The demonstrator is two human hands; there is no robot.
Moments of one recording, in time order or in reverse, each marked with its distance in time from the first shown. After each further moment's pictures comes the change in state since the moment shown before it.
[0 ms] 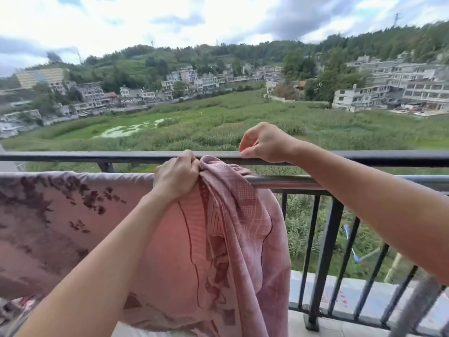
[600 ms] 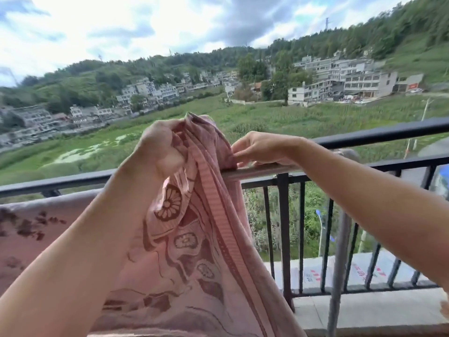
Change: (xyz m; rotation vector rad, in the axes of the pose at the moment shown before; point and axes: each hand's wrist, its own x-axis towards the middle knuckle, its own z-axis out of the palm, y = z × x) left_hand -0.015 0.175 -0.045 -1.771 -0.518 -0.320; right_hand -0.113 0.078 -0.071 0.283 -0.176 0.159
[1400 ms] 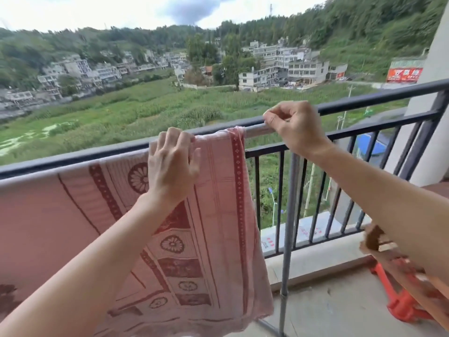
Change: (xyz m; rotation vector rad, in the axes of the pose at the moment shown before) left_hand 0.015 -0.146 0.010 1.623 0.144 0.993; right_hand -0.128 0.084 -0.021 -0.231 1.003 -0.022
